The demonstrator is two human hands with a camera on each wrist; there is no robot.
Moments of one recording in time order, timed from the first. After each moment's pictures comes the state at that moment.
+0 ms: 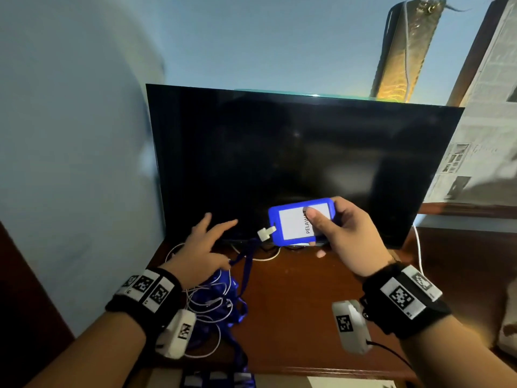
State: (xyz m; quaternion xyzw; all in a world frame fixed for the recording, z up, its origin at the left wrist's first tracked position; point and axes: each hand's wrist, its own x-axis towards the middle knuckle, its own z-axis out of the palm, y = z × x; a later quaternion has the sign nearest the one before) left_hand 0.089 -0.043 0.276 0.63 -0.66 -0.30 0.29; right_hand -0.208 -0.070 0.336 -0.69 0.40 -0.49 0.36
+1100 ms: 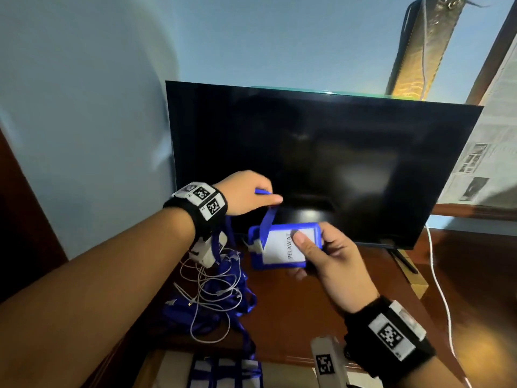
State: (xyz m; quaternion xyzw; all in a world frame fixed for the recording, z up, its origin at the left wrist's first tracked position) left_hand 0.057 -0.104 0.374 0.55 -0.81 -0.06 0.21; right_hand -0.176 -0.019 0.304 -0.64 0.28 -0.51 0.51
